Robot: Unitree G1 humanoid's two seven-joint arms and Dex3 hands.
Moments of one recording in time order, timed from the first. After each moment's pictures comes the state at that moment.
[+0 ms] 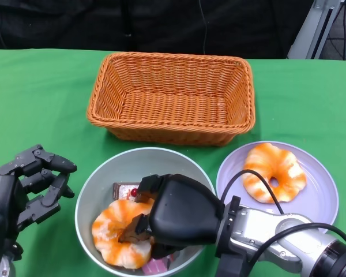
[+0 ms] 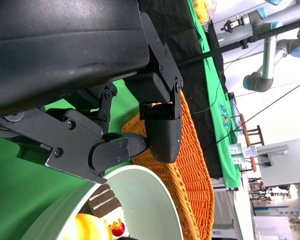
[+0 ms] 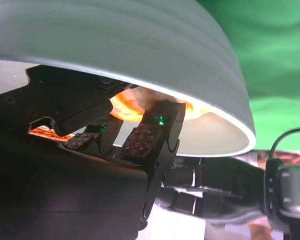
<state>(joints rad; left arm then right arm) -0.18 0.14 0.22 0.62 -0.17 -0.63 -0.26 -0.59 -0.17 0.85 0.47 -1.15 -0.48 -0.40</state>
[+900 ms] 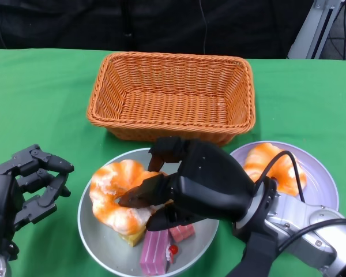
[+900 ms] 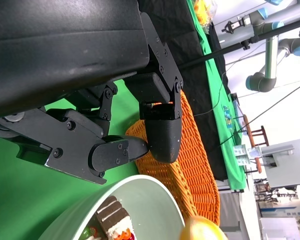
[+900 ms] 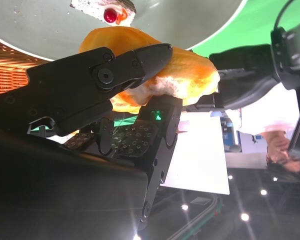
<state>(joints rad) -0.18 0.16 0.22 0.62 -0.16 -0.63 -0.25 -0.48 -0.23 0.62 0.22 -0.90 -0.59 -0.35</state>
